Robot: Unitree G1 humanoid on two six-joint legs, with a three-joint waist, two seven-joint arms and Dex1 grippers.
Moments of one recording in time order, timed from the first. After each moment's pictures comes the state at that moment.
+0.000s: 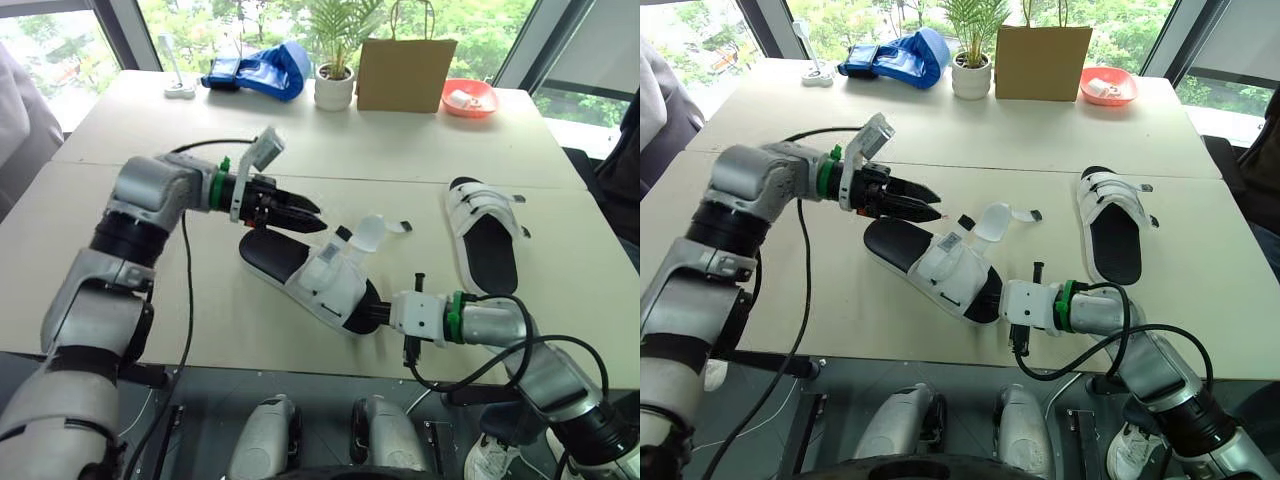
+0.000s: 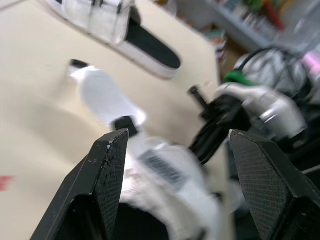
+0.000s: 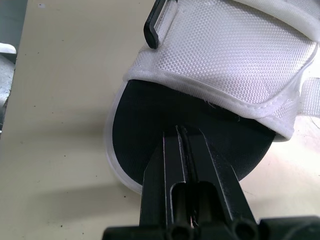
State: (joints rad) left arm -1.12 0.59 -0.39 0.54 -0.50 0.74 -1.40; right arm -0.09 -0.75 0.28 -0.38 -0.05 0.15 0.89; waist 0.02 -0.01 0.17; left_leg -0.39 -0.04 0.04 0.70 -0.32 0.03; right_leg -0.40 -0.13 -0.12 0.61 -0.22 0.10
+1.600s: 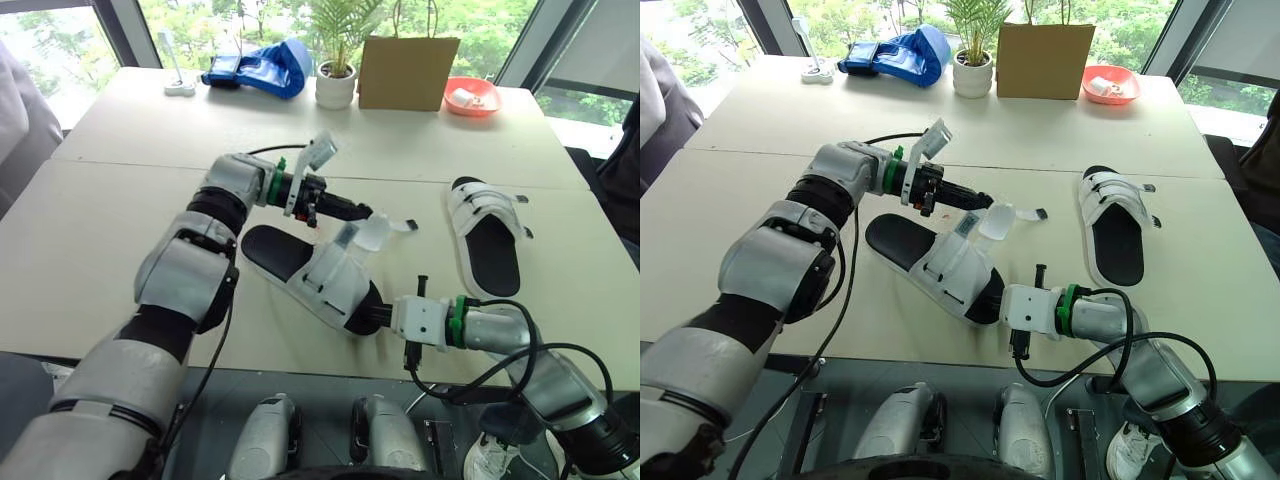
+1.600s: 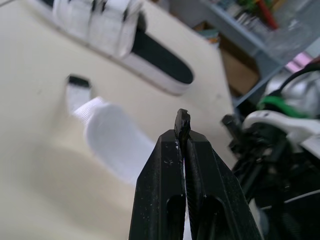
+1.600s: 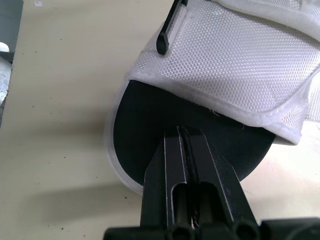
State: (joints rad) left arm -1.35 0.21 -0.26 1.23 -0.21 0.48 -1.44; right arm -0.05 -0.76 0.28 -0.42 -0.08 0.14 0.86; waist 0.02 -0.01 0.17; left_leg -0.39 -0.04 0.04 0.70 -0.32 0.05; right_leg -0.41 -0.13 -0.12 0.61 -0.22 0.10
